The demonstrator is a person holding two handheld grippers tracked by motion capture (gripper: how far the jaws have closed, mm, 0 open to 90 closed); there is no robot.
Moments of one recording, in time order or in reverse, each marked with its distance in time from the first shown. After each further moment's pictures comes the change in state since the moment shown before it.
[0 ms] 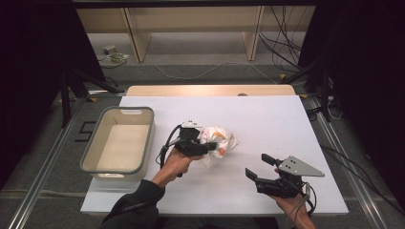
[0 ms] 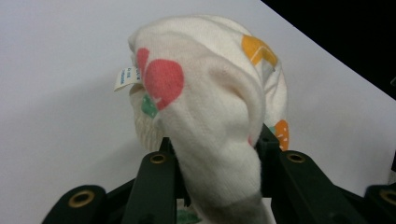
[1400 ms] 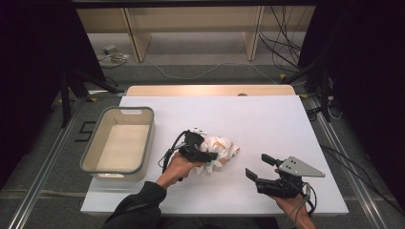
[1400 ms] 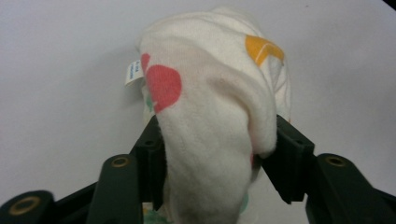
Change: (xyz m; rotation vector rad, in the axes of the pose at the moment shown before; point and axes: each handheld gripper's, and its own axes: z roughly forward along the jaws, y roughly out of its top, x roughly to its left) left arm 0.011 -0.019 0.029 0.162 0.059 -0.009; right arm 0.001 0.000 -0.001 0.000 0.001 0.001
